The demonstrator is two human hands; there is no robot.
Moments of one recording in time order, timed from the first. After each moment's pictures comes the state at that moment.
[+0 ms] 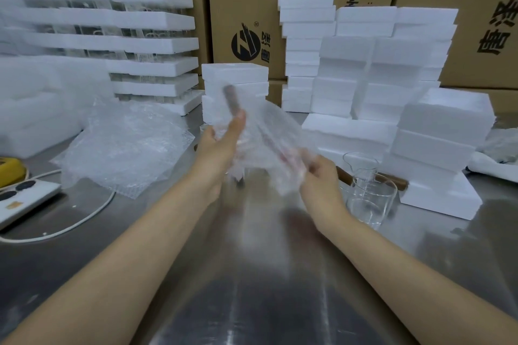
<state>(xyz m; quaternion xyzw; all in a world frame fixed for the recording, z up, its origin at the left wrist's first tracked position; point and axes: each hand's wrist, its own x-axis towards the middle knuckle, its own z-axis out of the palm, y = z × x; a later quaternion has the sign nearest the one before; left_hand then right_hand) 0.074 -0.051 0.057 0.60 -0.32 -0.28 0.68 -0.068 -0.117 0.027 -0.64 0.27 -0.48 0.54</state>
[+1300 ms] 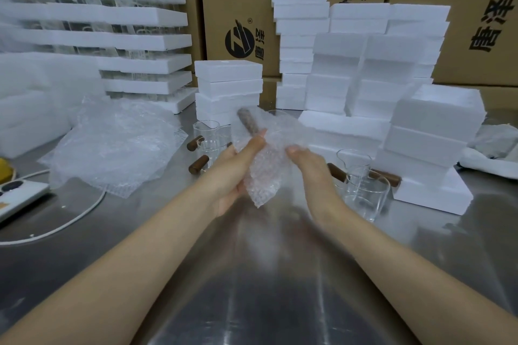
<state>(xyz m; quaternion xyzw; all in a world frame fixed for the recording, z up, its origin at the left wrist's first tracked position) 0.046 -0.051 0.044 0.50 -0.38 -0.45 0.64 -0.076 -0.119 0.024 -0.65 0.22 -0.44 0.58</state>
